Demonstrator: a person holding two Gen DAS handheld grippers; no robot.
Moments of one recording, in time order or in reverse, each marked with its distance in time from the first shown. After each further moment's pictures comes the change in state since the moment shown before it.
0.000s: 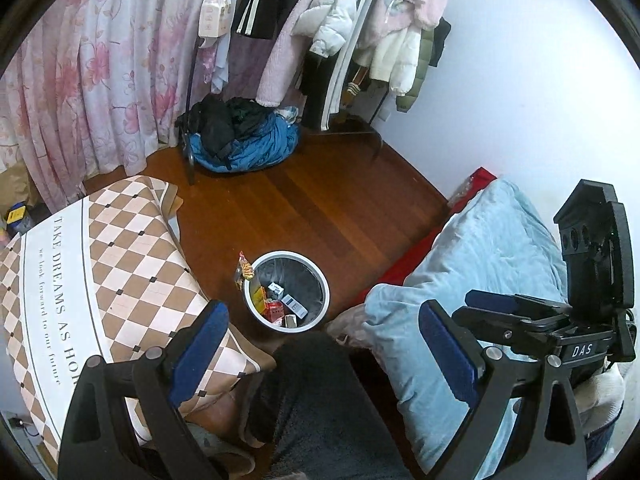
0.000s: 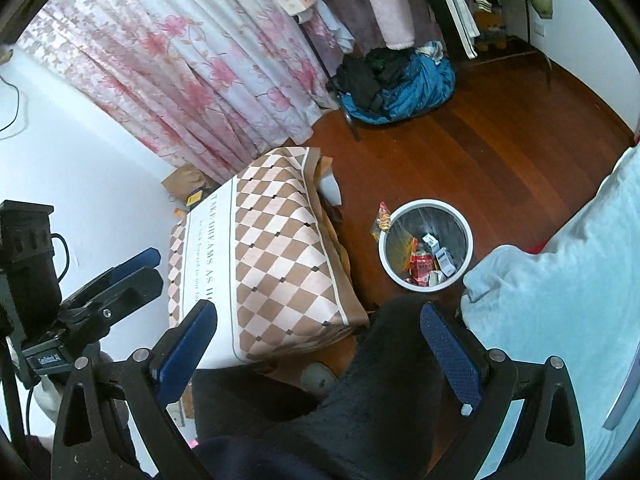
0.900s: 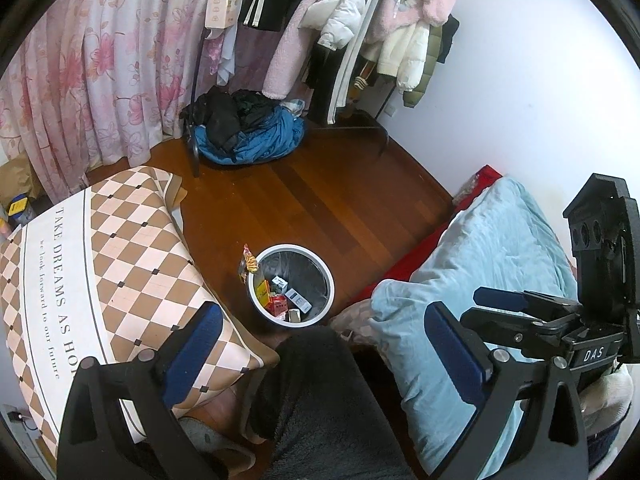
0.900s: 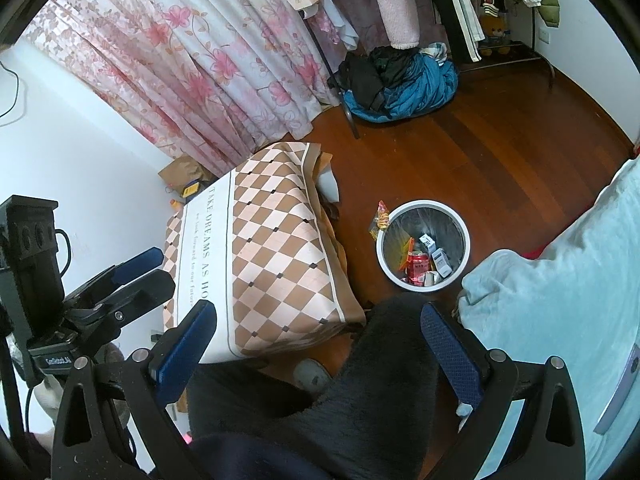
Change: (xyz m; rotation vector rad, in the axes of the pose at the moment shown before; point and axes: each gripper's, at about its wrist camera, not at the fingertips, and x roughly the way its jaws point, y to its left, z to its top) left arm 0.006 0.001 -0.002 -0.022 0.020 0.018; right arm 0.003 0.006 0.004 -0.023 0.021 -0.023
